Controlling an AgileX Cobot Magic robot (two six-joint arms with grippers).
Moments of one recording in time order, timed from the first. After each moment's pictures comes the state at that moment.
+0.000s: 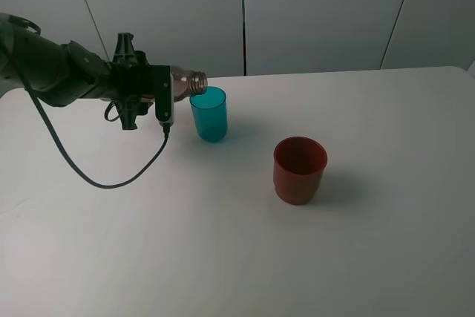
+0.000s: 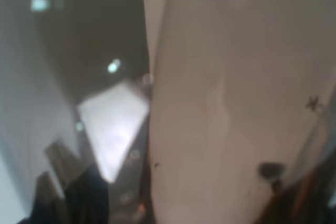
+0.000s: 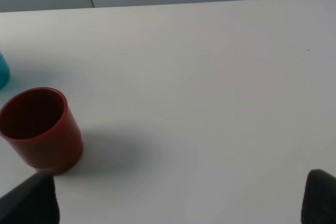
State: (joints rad) left arm -0.36 1.97 -1.04 -0.77 -0.29 2.11; right arm -0.01 0.00 -0.50 0.09 1.10 -0.01
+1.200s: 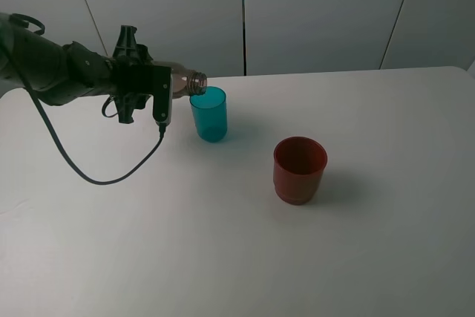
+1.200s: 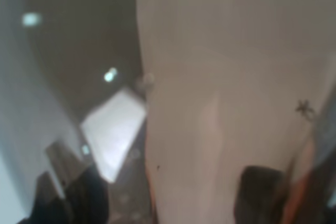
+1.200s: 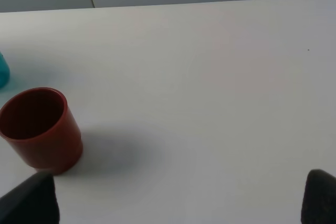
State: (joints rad) left arm -0.36 1.97 -1.04 -0.64 -0.35 2.11; right arm -0.01 0.00 -0.50 0.09 1.10 -0.01
